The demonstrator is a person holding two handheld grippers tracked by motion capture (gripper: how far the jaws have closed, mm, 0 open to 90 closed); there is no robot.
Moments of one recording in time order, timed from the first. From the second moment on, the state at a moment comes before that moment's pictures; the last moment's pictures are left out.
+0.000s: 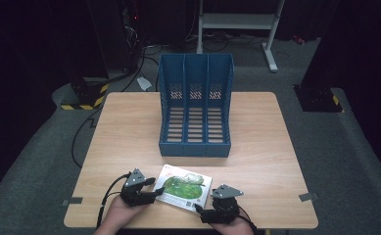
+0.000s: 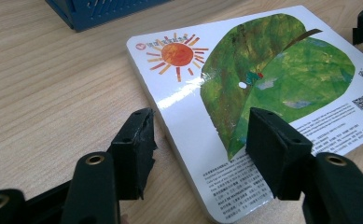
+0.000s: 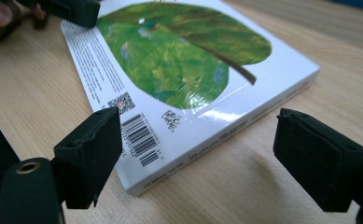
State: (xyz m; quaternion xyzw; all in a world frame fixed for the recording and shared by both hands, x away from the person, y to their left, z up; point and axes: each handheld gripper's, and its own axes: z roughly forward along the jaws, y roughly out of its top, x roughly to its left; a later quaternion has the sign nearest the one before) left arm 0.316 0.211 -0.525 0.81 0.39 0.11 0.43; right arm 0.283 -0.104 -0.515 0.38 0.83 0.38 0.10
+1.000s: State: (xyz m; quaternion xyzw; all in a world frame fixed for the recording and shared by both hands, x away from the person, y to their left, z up) left arm 0.312 0.185 -0.524 0.81 0.39 0.12 0.42; right arm 0.303 -0.131 -0.520 0.39 0.83 0.37 0.11
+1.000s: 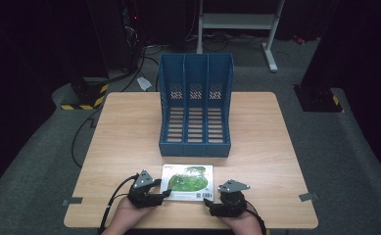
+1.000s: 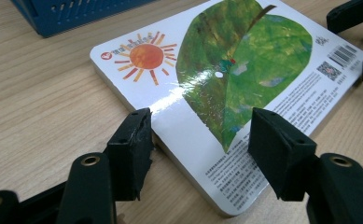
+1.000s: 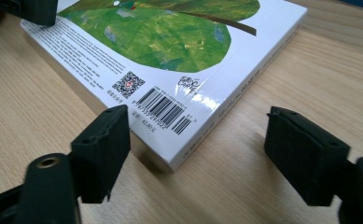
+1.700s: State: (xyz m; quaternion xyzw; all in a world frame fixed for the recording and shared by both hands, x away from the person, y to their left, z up) left arm 0.314 0.176 -0.524 0.77 0.46 0.14 0.41; right arm 0.317 -0.150 -0.514 0.44 0.80 0.36 0.18
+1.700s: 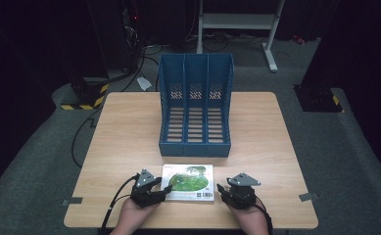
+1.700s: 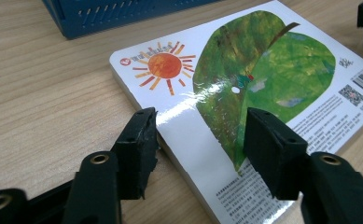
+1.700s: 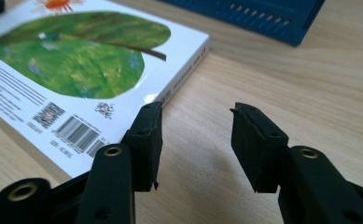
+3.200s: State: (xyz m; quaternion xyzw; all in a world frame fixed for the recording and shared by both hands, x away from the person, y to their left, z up) left arm 0.312 0.192 -0.514 0.71 0.49 0.09 0.50; right arm 0.317 -0.138 -0.522 0.42 0.82 0.35 0.18
